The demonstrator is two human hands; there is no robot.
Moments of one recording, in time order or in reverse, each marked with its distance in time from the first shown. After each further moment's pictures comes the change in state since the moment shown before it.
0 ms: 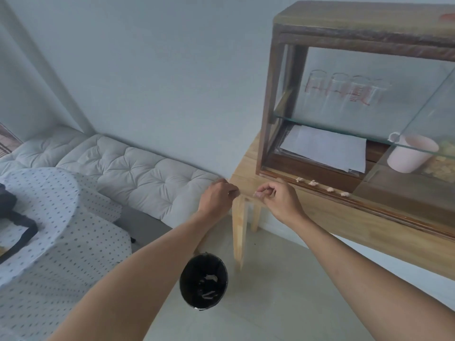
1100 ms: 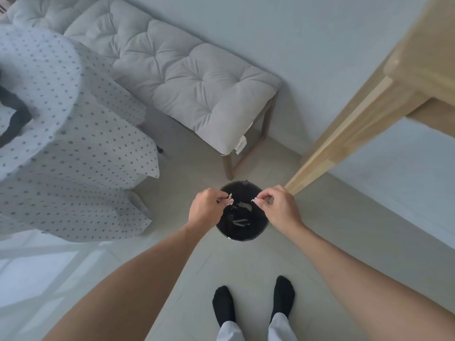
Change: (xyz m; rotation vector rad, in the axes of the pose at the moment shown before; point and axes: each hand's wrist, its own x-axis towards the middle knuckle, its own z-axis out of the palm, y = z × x) left_hand -0.161 -0.329 0.162 -0.085 -0.206 -0.614; right_hand -0.067 0.177 0.363 -0.100 -0.409 0.214
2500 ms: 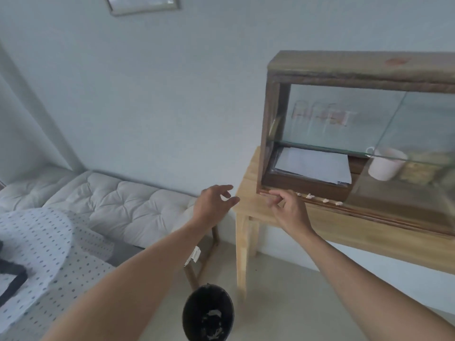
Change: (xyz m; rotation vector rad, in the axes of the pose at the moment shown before) left_hand -0.090 0.365 -0.201 -0.071 0.174 0.627; right_hand -0.147 -0.158 -0.369 0.107 0.682 -0.187
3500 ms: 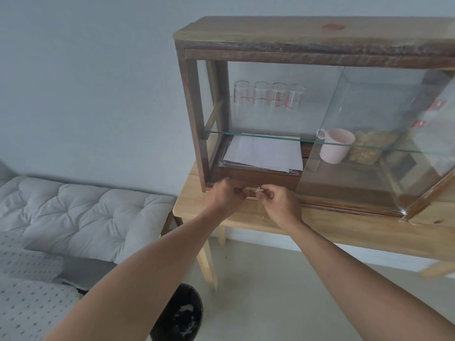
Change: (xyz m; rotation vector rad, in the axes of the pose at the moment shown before) left_hand 0.059 0.111 0.163 0.078 -0.153 0.163; right_hand 0.041 0.098 -0.074 -0.207 0.039 0.268
